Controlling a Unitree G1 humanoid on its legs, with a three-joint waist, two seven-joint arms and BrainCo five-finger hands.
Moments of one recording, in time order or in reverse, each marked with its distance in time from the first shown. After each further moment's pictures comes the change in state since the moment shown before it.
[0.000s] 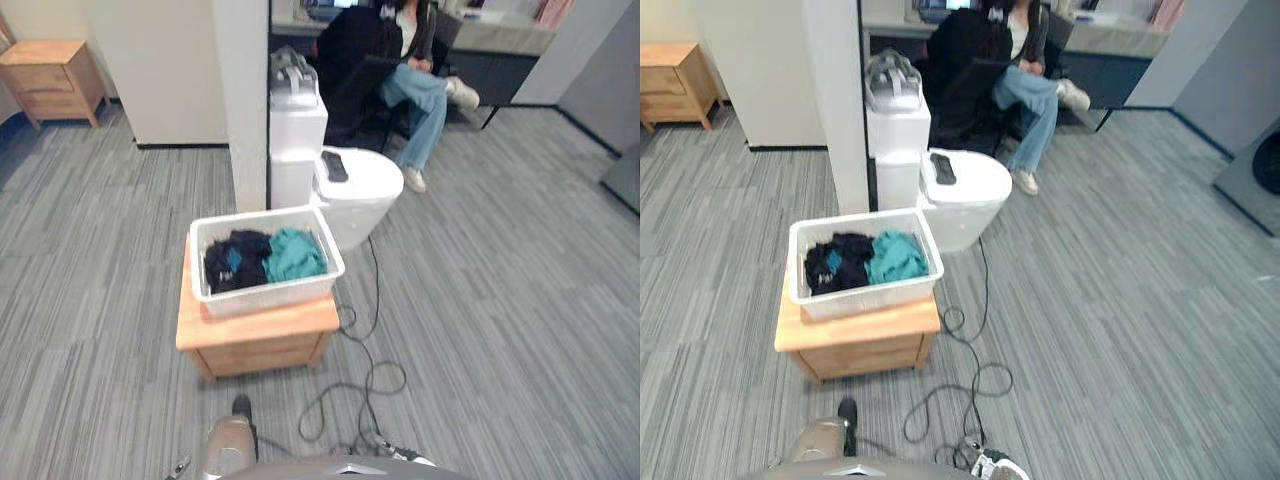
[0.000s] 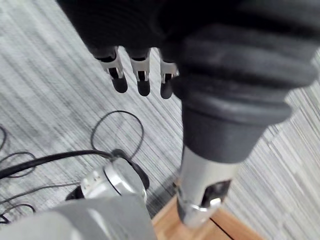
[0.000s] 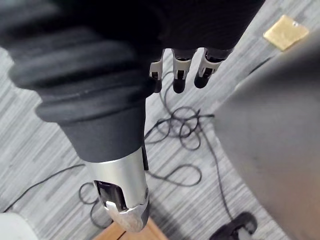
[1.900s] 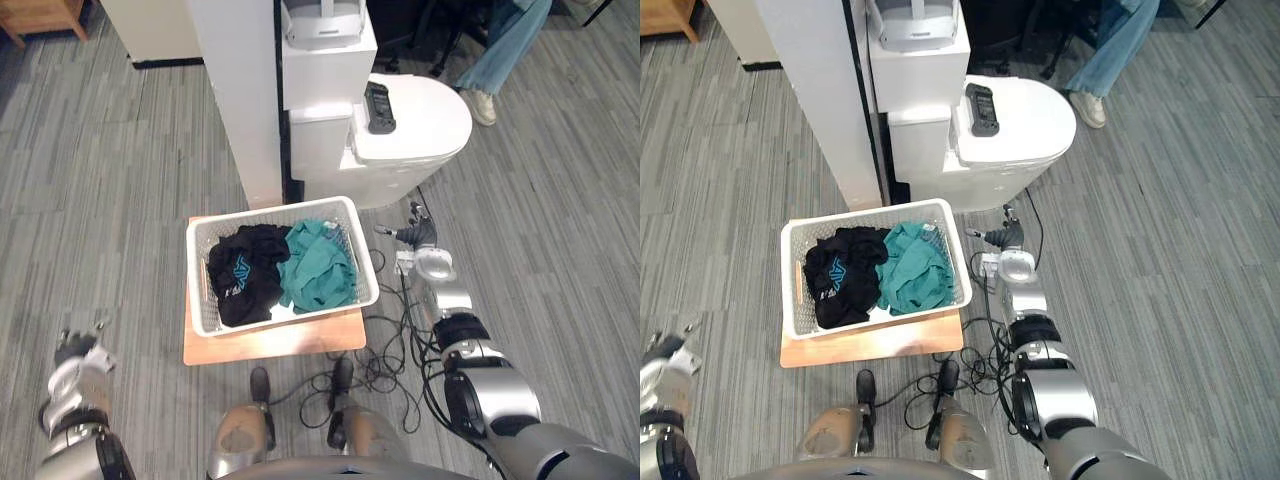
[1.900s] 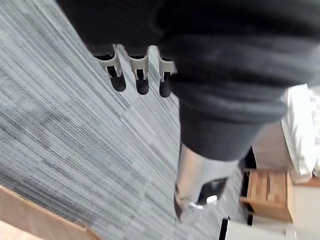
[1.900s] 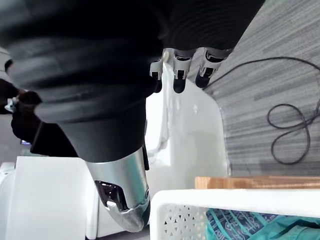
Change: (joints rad) left arm -0.452 0.378 0.037 -0.175 -0.021 -0.011 -0.009; right arm -0.692 -0.248 0.456 -0.391 0.023 0.001 -0.033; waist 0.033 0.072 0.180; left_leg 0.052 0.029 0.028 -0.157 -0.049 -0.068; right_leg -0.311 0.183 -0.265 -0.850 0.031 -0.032
